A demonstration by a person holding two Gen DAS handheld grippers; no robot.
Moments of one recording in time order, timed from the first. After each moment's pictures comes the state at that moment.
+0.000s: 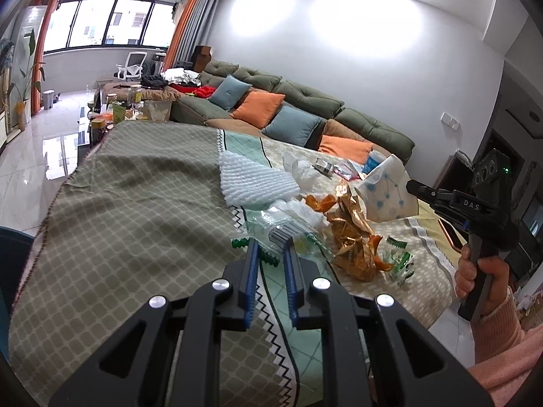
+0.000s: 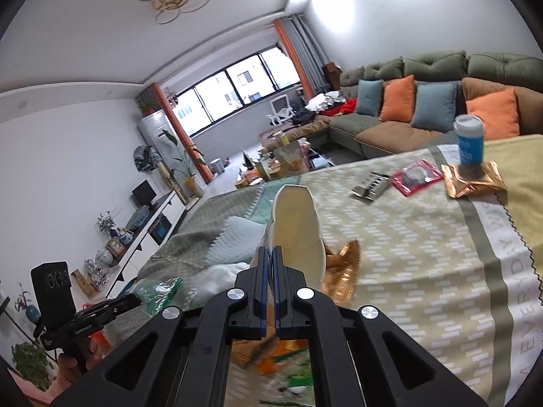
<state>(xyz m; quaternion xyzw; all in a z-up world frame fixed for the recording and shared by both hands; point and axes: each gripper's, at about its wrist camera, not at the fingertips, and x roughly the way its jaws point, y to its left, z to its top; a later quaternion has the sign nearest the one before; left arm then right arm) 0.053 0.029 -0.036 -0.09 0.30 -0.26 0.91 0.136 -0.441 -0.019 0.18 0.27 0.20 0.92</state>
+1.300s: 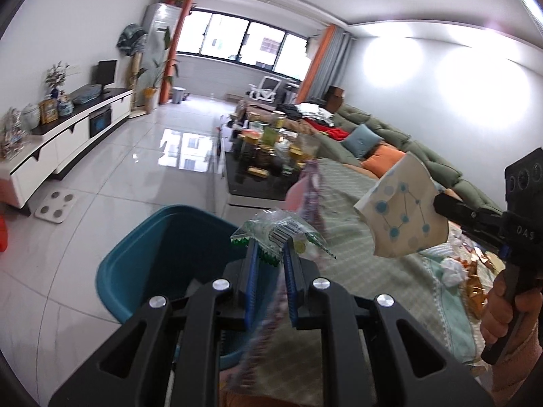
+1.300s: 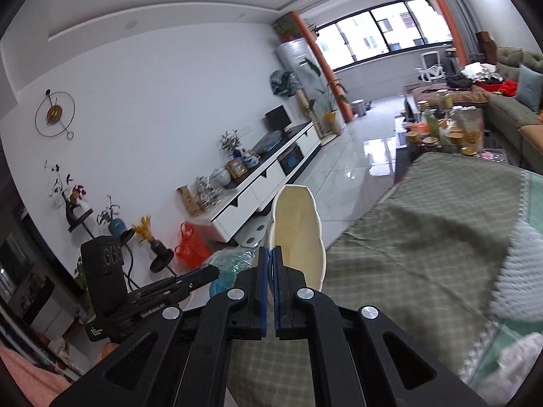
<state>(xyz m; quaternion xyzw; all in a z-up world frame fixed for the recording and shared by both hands) 0.015 0.238 -0.036 -0.17 0.26 0.03 0.95 0.193 -0.147 -0.015 0.10 0.32 0.50 0.80</state>
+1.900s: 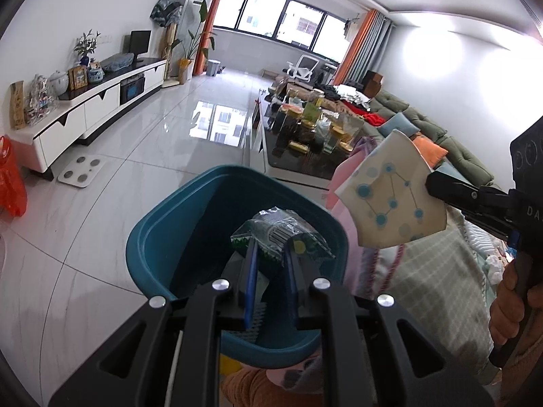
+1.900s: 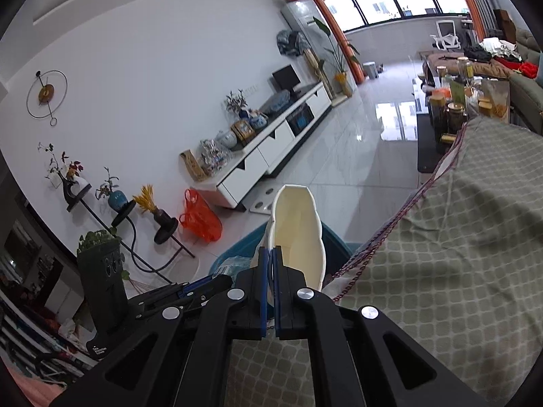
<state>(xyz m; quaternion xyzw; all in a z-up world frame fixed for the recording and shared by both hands) 0.026 0.278 -0.083 -0.19 0.32 0.08 0.92 0.210 -0.061 -0.051 0.06 0.39 0.51 0.76</state>
